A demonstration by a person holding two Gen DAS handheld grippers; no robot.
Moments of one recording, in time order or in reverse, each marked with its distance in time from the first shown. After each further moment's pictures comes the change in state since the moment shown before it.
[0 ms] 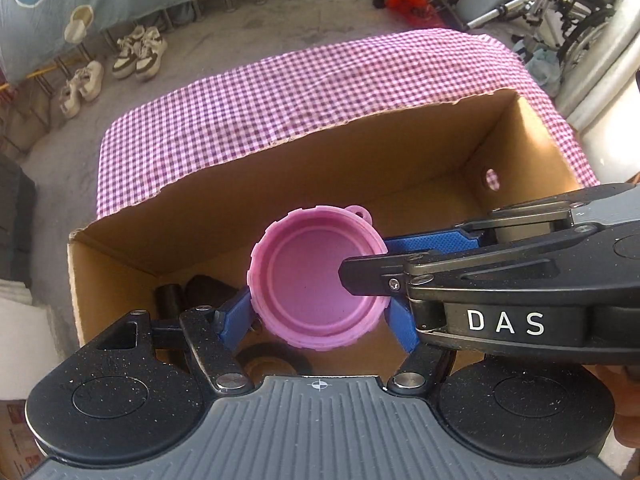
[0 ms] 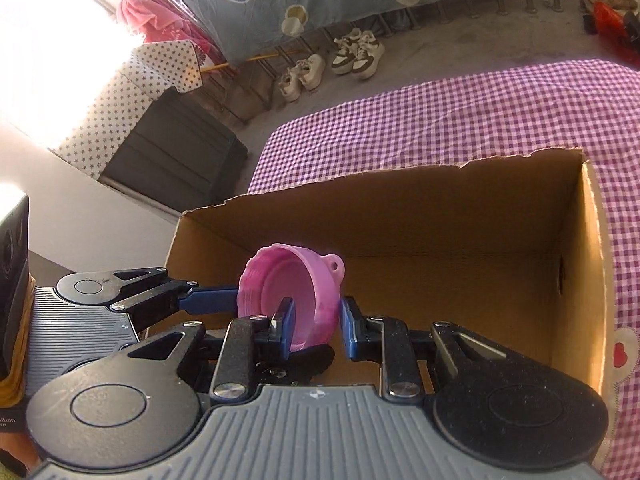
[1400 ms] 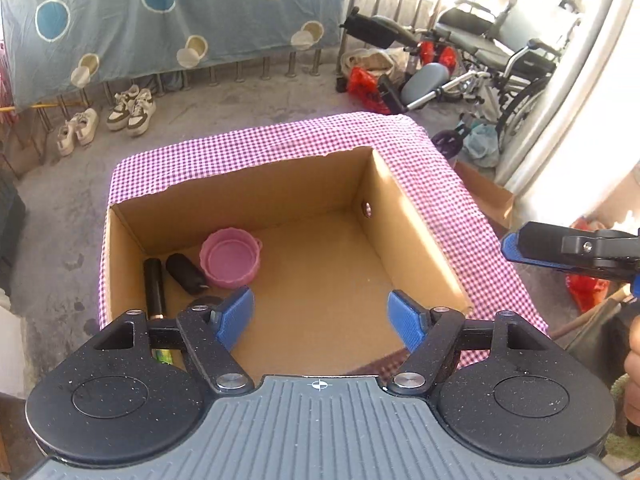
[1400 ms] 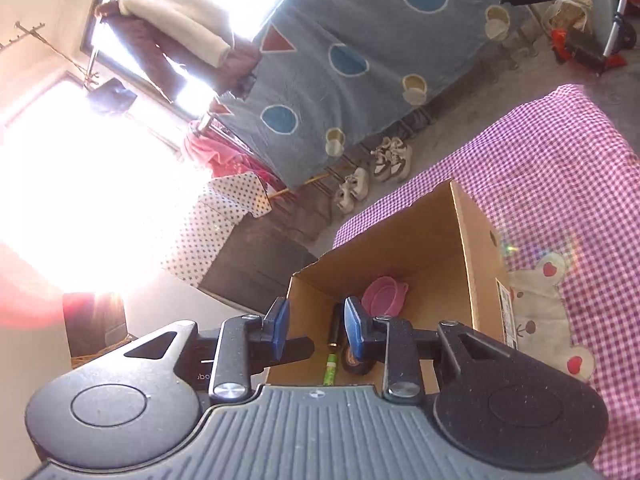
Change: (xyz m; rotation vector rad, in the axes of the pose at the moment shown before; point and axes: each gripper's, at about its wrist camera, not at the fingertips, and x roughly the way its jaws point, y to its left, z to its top) left arm -0.141 -0.045 -0.087 -0.022 -0.293 -0.117; right arm -0.221 -0.039 -0.155 0.131 -0.447 0.267
